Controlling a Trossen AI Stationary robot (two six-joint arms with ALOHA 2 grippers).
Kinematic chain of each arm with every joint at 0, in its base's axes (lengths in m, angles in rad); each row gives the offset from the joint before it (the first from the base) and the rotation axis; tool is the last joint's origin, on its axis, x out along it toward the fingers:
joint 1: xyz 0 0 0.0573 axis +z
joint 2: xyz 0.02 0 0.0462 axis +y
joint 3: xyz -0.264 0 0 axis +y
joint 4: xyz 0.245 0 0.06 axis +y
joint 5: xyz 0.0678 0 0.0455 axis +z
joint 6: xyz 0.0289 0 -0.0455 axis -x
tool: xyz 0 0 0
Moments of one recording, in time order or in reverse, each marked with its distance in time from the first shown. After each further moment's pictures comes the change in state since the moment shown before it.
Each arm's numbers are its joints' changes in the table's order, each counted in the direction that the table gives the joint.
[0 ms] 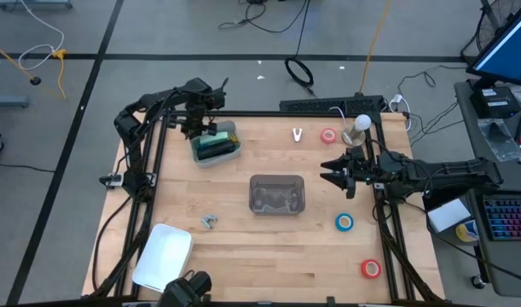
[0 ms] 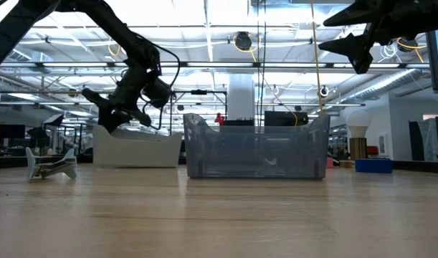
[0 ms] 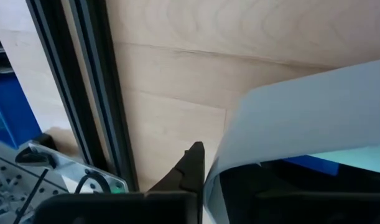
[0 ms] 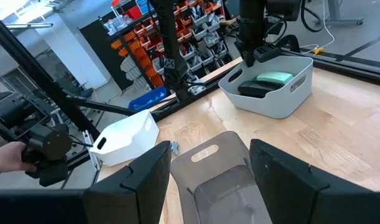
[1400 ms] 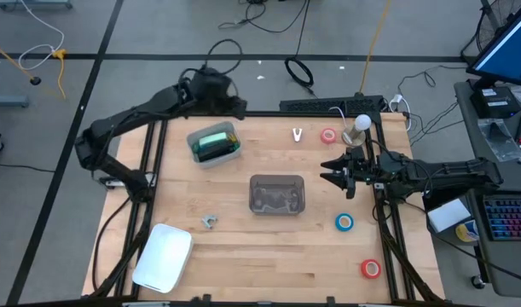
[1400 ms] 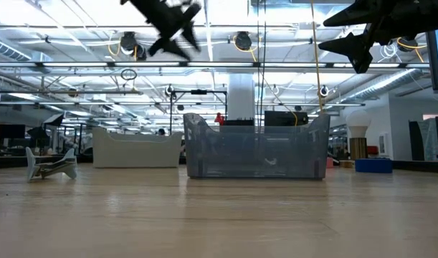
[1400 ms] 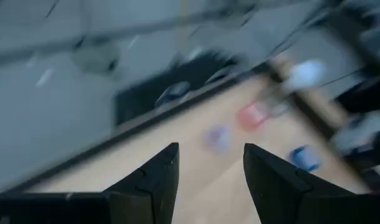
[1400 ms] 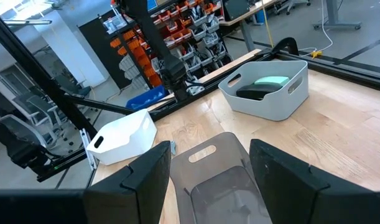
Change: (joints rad) left arm -0.319 -0.460 -0.001 -0.976 -0.046 -0.380; right arm 0.000 0.000 0.000 0.000 -0.005 0.021
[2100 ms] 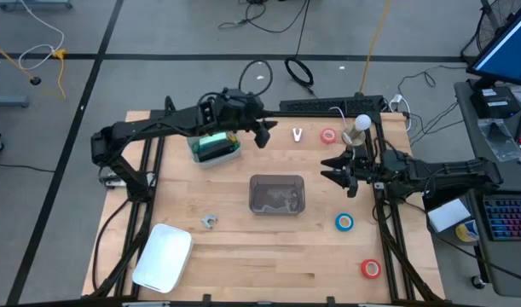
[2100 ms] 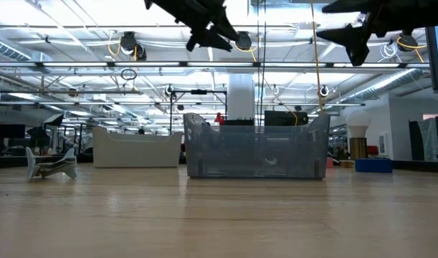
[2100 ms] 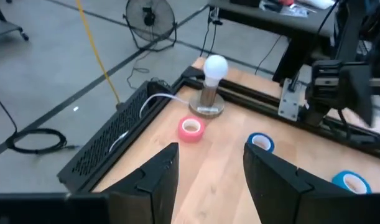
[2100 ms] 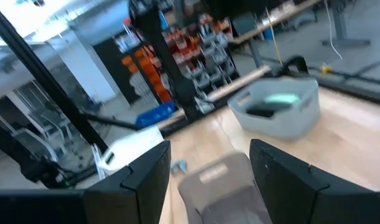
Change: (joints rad) left arm -0.201 0.134 0.000 -0.309 -0.034 -0.332; right arm 0.000 0.001 0.000 -0.092 0.004 -0.001
